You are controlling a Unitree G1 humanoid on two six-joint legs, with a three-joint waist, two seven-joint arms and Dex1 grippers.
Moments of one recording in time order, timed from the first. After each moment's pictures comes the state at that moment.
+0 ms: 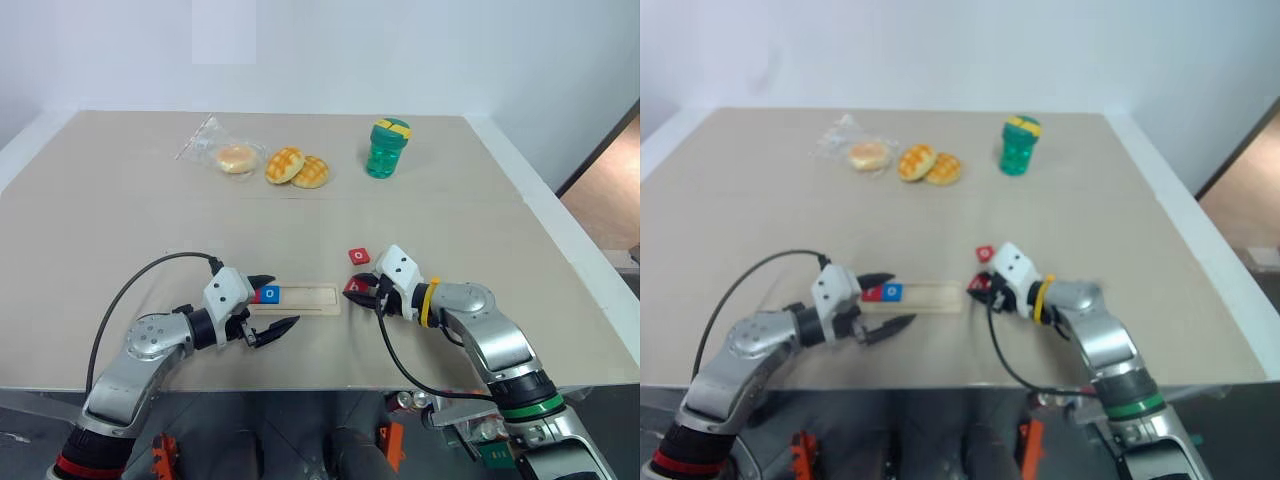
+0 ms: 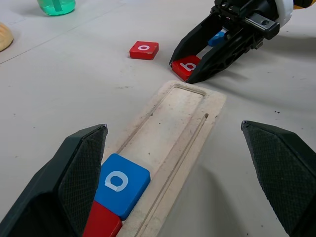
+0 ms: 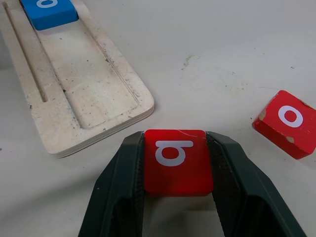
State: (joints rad) left arm -0.12 0.50 -0.09 -0.33 -0.29 0.33 -0.79; right arm -0.41 -0.52 0.19 -0.05 0.11 0.47 0.83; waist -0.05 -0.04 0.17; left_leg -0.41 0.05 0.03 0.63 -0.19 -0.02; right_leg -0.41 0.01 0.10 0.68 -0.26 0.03
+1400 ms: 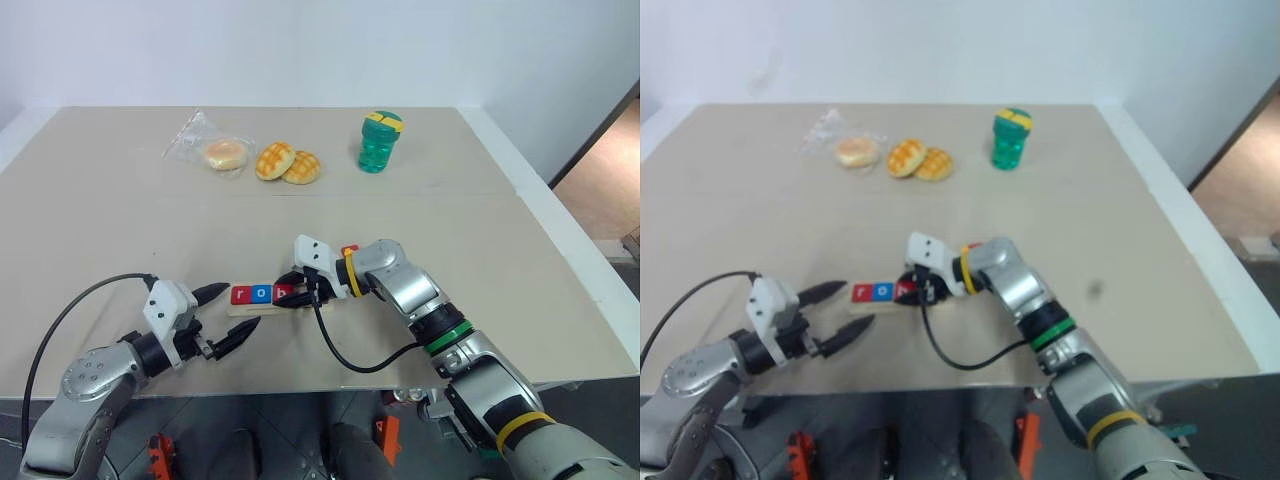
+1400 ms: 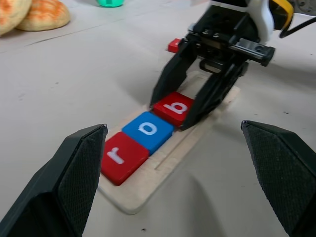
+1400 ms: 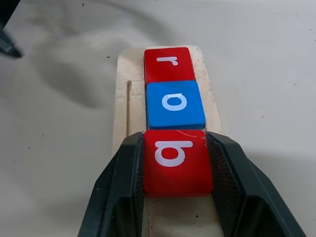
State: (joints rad) left arm 0.13 0.53 0.12 -0.47 -0.47 0.33 -0.75; right arm -0.83 -0.26 0.44 0.39 0.04 0.30 1.15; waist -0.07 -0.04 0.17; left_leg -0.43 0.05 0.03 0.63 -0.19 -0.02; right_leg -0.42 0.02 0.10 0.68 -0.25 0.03
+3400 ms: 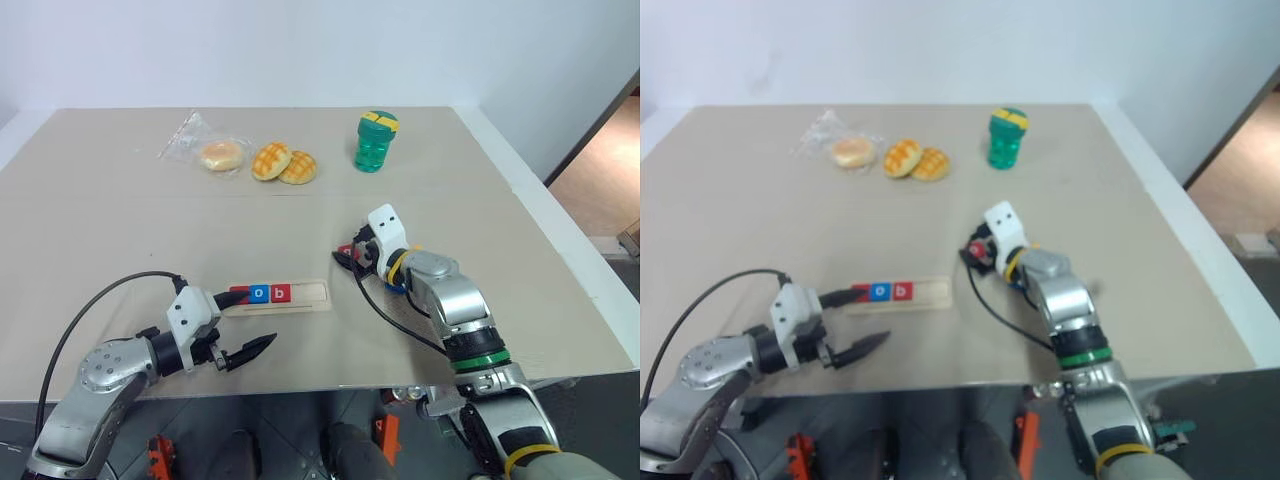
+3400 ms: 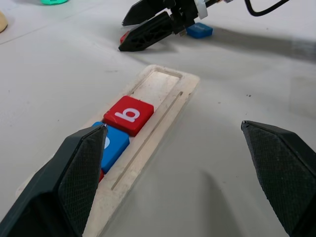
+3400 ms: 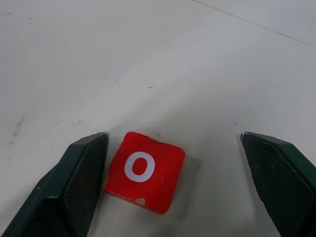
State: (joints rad) left arm 0.09 0.58 0.03 -0.44 -0.40 0.28 -0.84; right arm -0.64 -0.27 0.11 0.16 0.05 0.66 0.46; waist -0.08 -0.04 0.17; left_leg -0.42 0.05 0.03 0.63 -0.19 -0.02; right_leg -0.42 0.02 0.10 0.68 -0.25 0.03
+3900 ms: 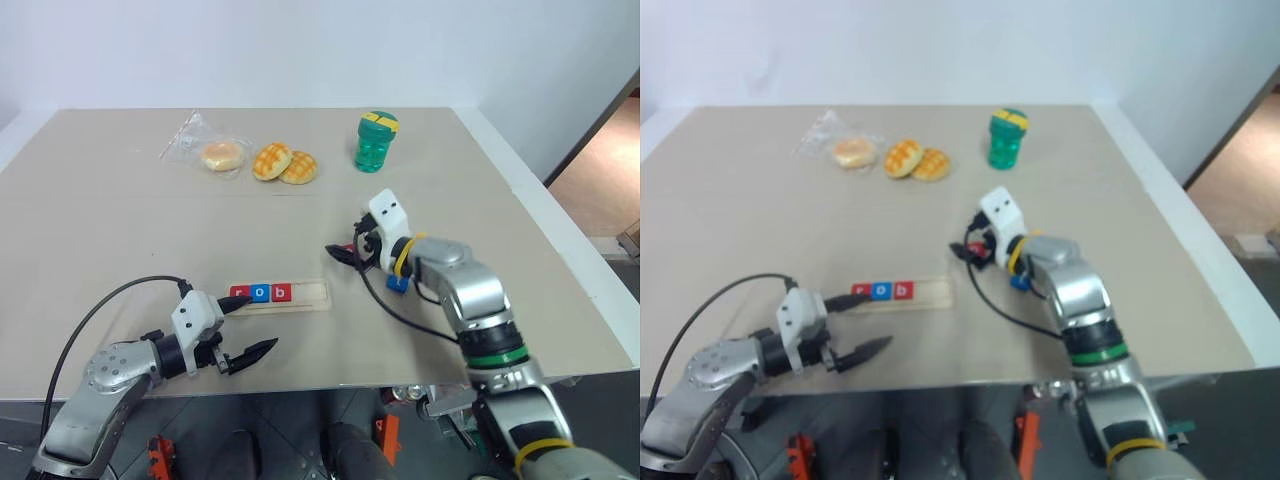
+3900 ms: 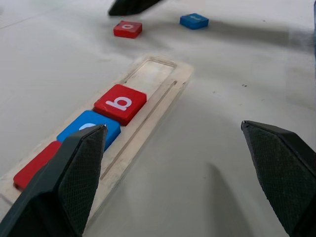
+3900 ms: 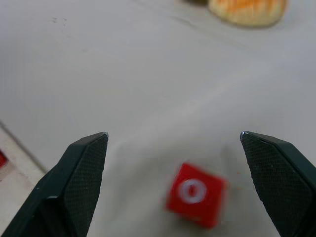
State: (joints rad) left arm 0.07 0.58 0.00 -0.40 -0.39 0.26 -0.85; right arm -0.73 -0.41 0.15 0.09 0.12 0.73 0.64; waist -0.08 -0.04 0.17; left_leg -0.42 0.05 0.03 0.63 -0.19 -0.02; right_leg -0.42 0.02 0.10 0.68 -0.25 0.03
